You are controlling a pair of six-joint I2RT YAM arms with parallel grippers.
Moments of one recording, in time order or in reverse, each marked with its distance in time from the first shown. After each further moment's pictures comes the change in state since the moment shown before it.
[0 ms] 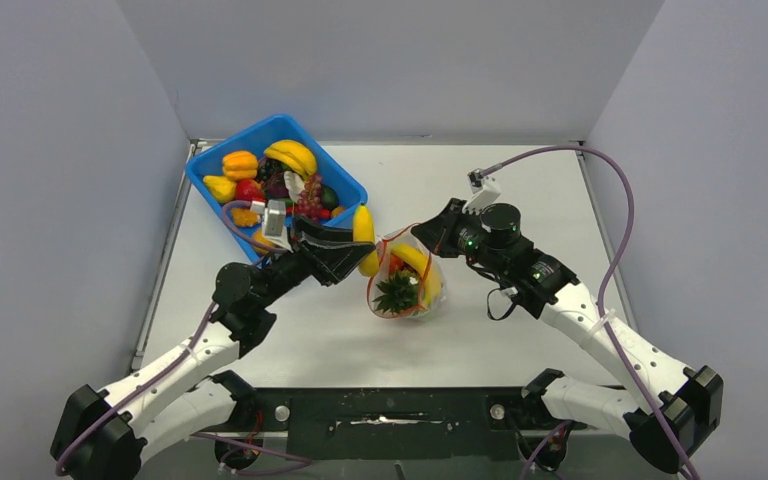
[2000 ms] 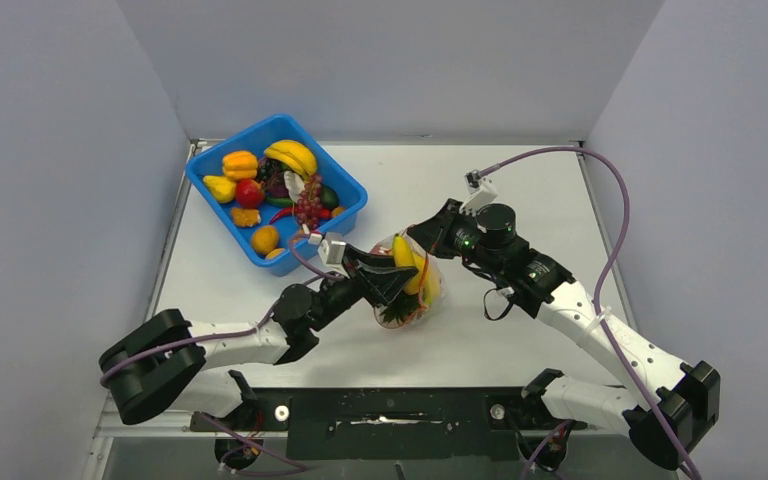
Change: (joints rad) left arm -0.322 0.408 -0.101 0.414 -0.359 0.148; right arm 0.020 0.016 0.000 0.017 0.006 0.059
